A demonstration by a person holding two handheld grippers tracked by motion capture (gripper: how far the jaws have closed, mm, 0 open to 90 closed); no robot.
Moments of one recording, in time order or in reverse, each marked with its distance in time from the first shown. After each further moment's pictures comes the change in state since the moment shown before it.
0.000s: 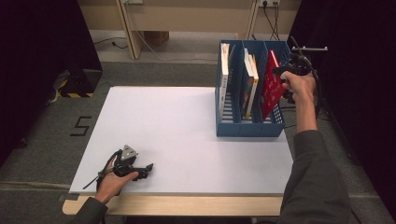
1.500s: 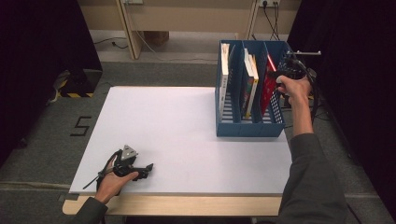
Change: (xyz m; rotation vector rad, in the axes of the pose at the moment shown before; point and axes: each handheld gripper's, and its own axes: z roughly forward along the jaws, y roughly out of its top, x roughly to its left) left arm 0.000 0.000 0.000 -0.001 -0.001 0.000; right arm 0.005 -0.012 0.010 0.014 0.008 -0.025
